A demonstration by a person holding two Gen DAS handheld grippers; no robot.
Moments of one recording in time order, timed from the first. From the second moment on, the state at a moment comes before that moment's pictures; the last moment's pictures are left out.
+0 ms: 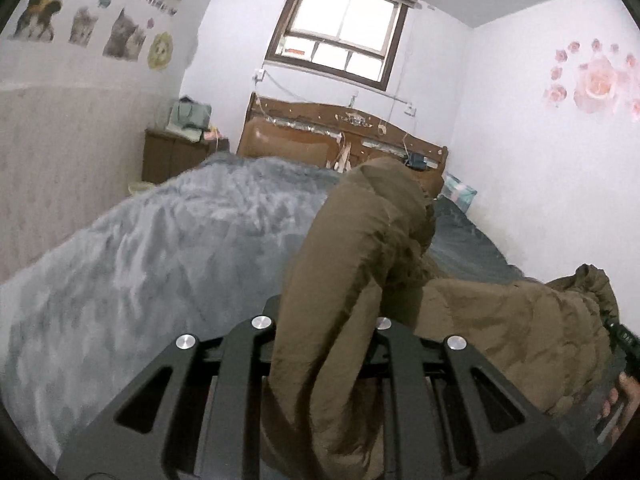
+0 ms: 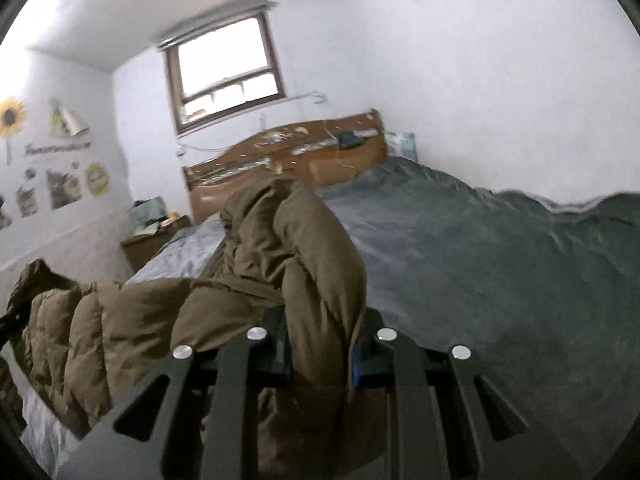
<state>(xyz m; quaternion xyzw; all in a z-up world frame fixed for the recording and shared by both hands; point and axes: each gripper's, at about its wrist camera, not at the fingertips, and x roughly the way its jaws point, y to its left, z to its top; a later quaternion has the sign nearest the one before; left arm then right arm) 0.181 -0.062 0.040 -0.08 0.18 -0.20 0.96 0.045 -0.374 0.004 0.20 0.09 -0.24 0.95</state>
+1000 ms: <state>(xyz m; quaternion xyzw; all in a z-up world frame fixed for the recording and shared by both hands) 0.299 -0.101 -0.026 -0.02 0.22 -0.04 0.98 0.192 -0.402 -0.045 0.13 0.18 -0.37 0.90</state>
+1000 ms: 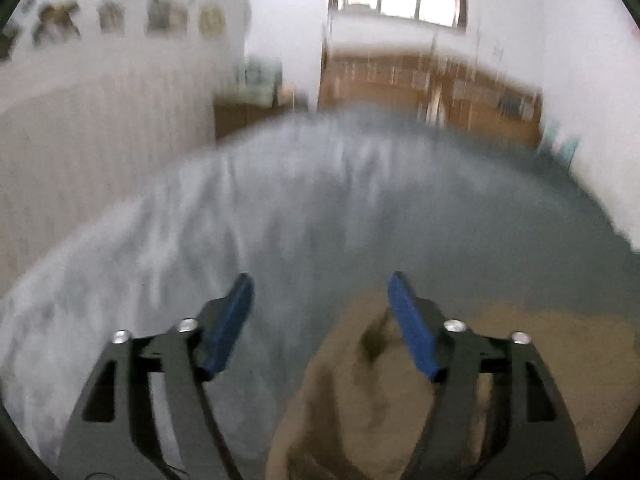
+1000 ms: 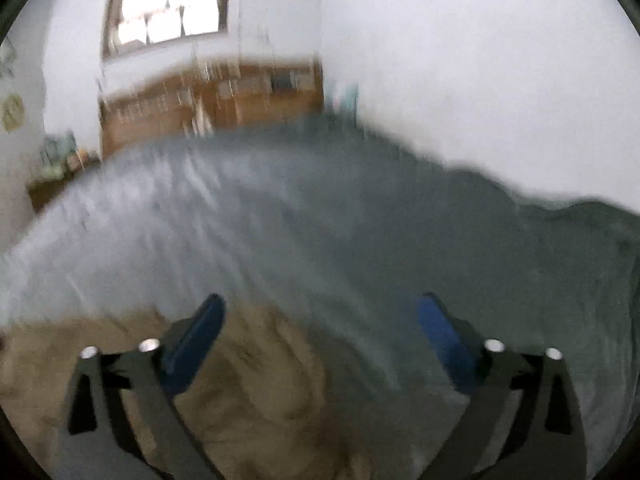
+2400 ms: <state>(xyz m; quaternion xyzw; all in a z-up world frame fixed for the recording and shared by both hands) 0.354 -0.268 -0.139 0.11 0.35 -0.14 0.92 0.327 -0.316 -0.163 0.08 0.34 -0.17 0.92</state>
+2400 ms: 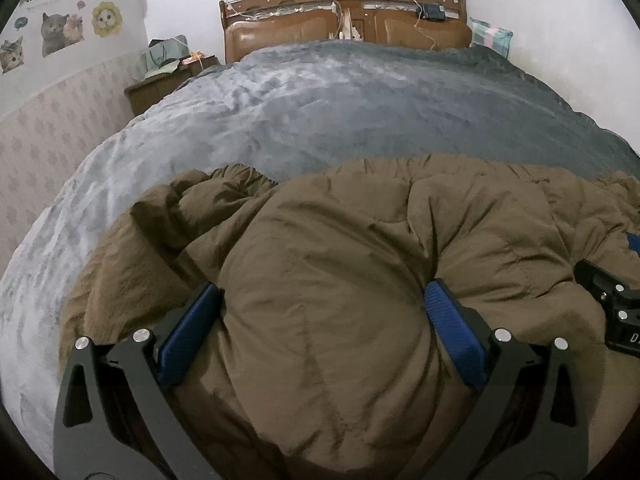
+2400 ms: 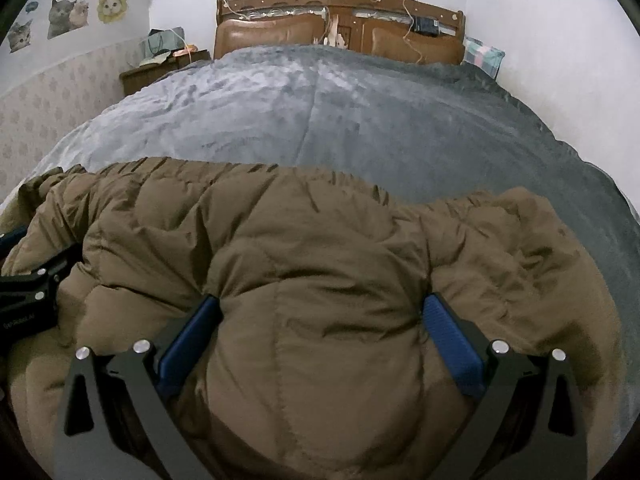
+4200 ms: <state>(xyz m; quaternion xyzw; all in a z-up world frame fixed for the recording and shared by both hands) 0.242 -0.093 -0.087 -0.11 0.41 -0.22 0.88 0.115 -0.364 -0.129 0.30 0.33 -0.08 0.89</state>
